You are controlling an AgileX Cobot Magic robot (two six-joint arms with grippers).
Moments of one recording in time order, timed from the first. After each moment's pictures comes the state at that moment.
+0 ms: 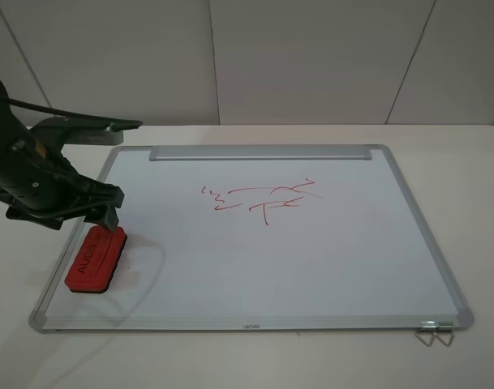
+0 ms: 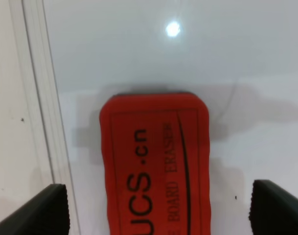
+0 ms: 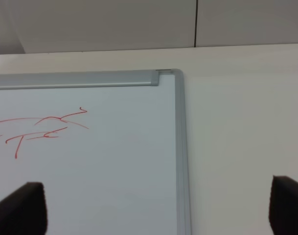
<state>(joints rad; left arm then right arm) -0.34 1.56 -0.77 0.05 0.52 -0.27 0.00 -0.01 -0.52 -0.01 1.06 0.06</state>
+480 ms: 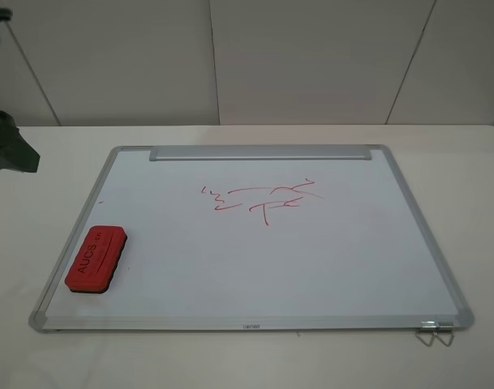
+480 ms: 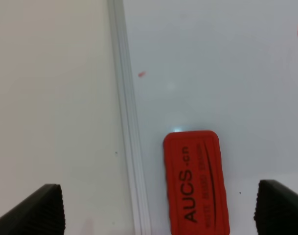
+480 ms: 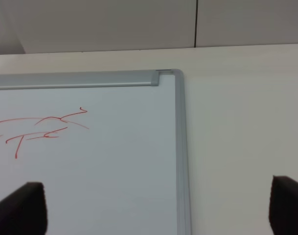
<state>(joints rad) -0.25 1.03 -0.77 0.09 0.71 -0.16 0.00 -0.01 -0.52 0.00 1.06 0.06</state>
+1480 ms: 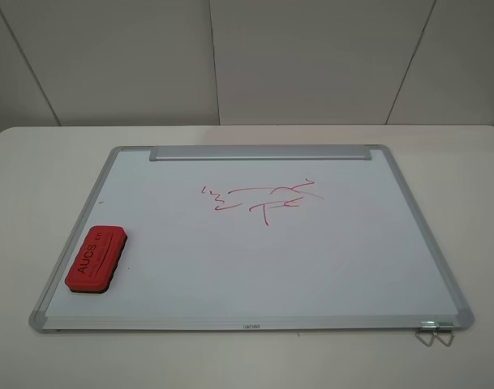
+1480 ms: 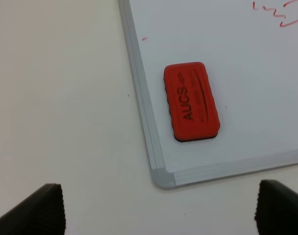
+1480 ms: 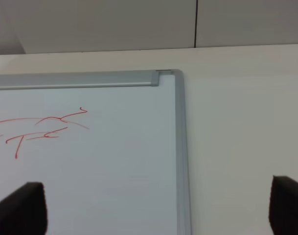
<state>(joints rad) -0.25 0.16 -0.59 0.05 1.16 -0.03 0.00 -0.01 -0.52 0.00 1.06 0.06</state>
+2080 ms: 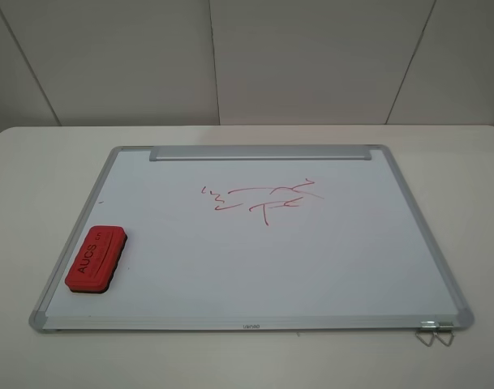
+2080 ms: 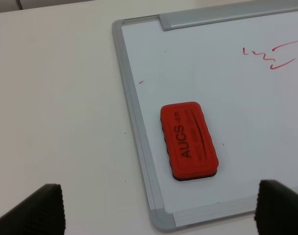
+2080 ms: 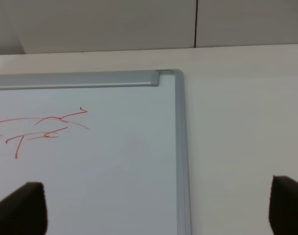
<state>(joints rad) -0.25 -0.01 -0.50 0.04 1.07 -0.01 0.00 -0.01 -0.52 0.00 1.06 0.06</state>
